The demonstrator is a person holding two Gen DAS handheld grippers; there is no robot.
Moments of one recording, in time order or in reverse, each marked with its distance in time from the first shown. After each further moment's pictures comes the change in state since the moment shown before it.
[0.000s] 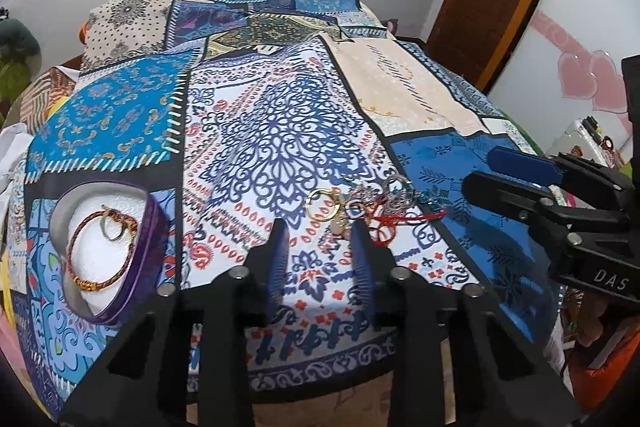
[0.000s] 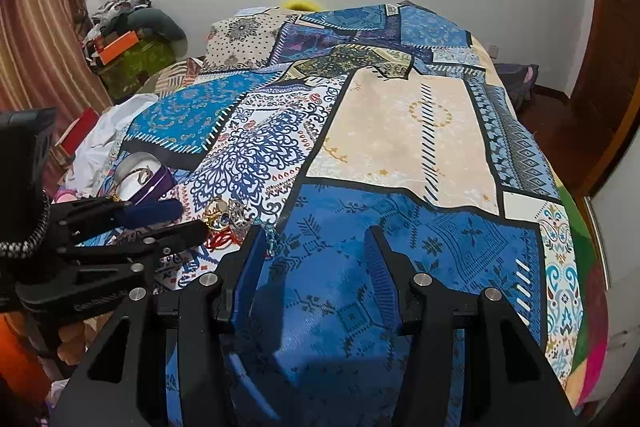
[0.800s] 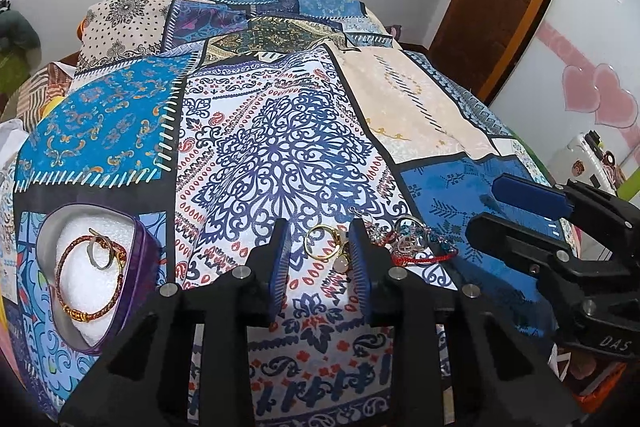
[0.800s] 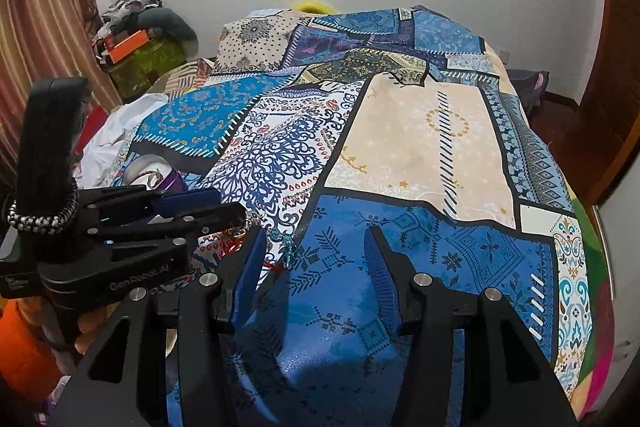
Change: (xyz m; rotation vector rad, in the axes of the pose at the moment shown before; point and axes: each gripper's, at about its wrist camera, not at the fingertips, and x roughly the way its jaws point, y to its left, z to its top) left arm 0.014 0.006 0.016 -0.033 -0.013 -0.002; right arm 0.005 0.007 0.005 -0.021 -0.015 0.028
